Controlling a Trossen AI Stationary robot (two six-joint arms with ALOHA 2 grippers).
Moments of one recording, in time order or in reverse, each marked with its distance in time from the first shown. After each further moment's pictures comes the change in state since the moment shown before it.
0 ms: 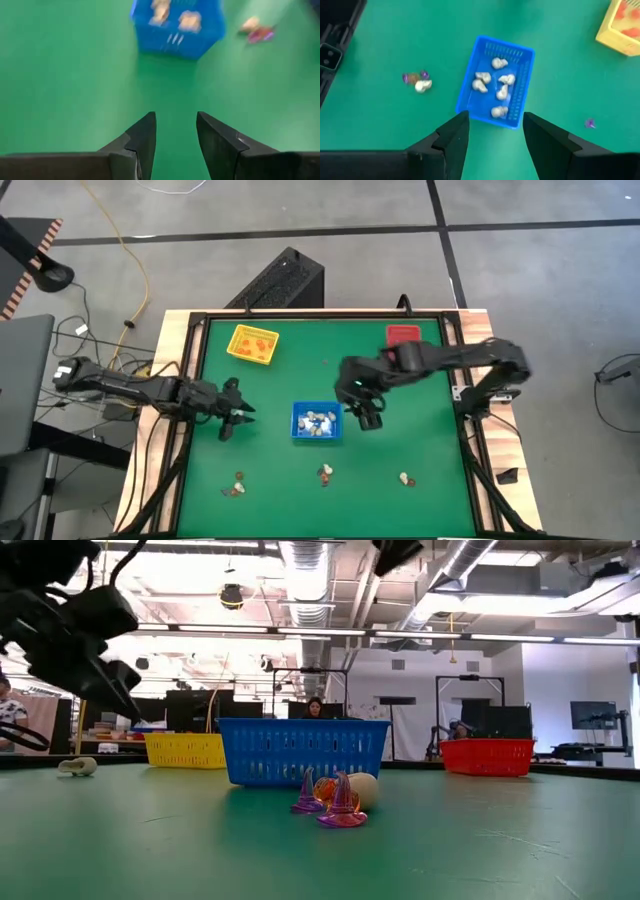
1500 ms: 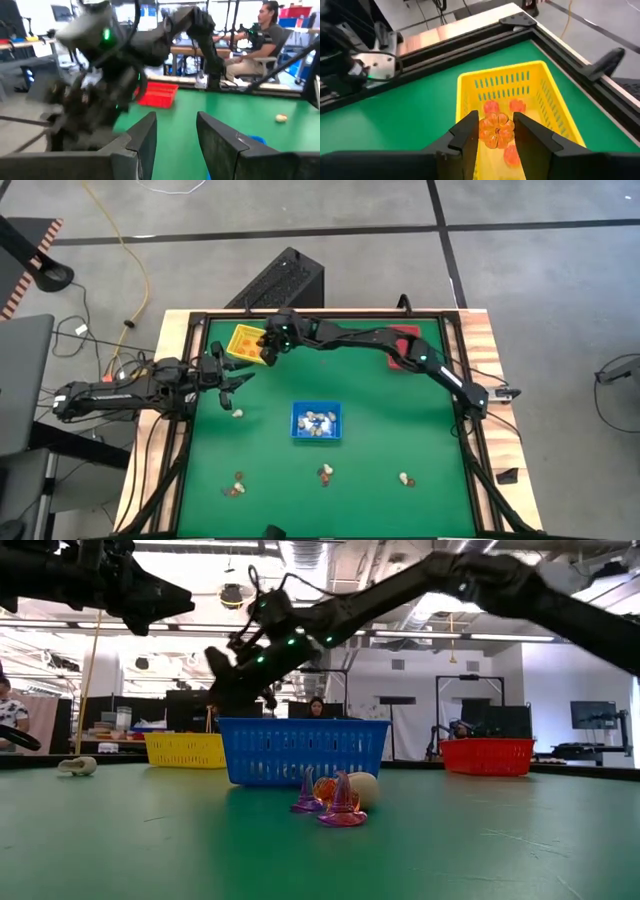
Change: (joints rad) left arm 0.266 -0.229 0.001 0.397 -0.098 0.273; right arm -0.408 0.814 0.396 0.953 -0.064 0.317
